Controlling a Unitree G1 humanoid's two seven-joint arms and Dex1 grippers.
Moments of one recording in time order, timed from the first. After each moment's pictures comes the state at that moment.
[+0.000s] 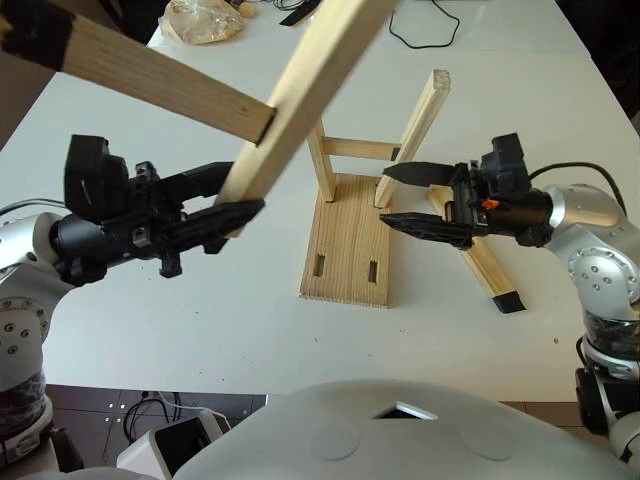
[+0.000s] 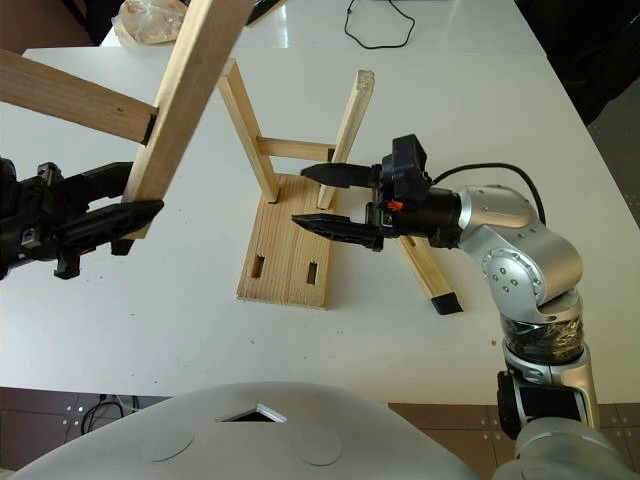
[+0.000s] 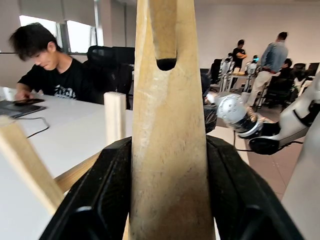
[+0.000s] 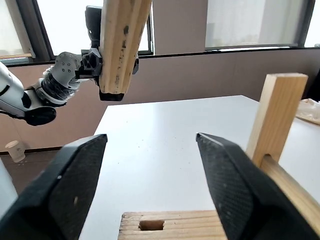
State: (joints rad) left arm 0.08 0.85 0.45 -0.65 -1.28 0.63 -0.92; right arm -0.25 -0.60 -0.01 -0.50 0.86 0.64 0.99
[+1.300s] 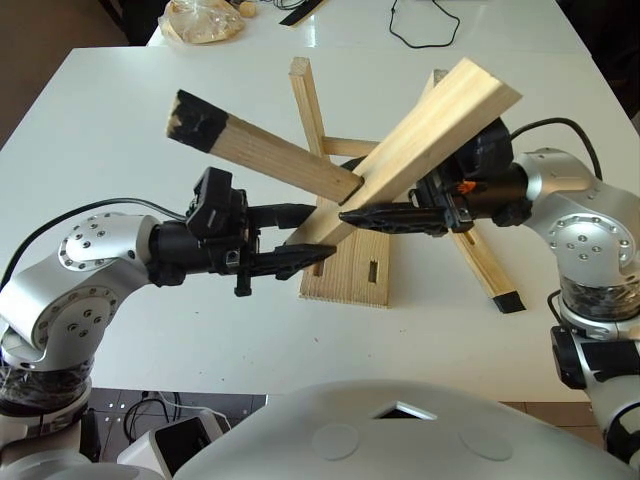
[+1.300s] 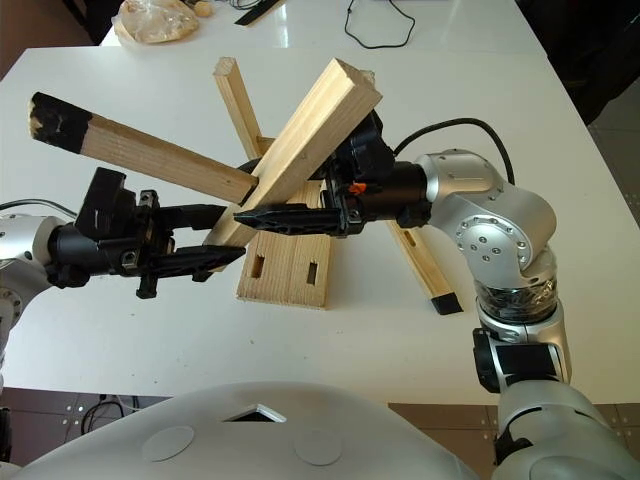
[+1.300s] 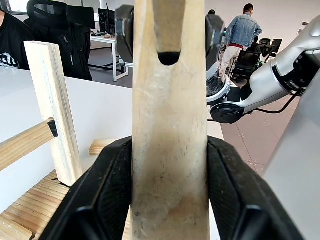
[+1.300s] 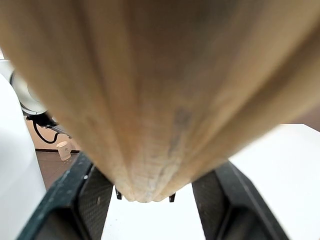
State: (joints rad) left arm -0.02 0.82 0.16 -0.65 -1.10 0.68 -0.91; right arm -0.43 -0.54 0.11 -0.47 0.94 0.71 1.02
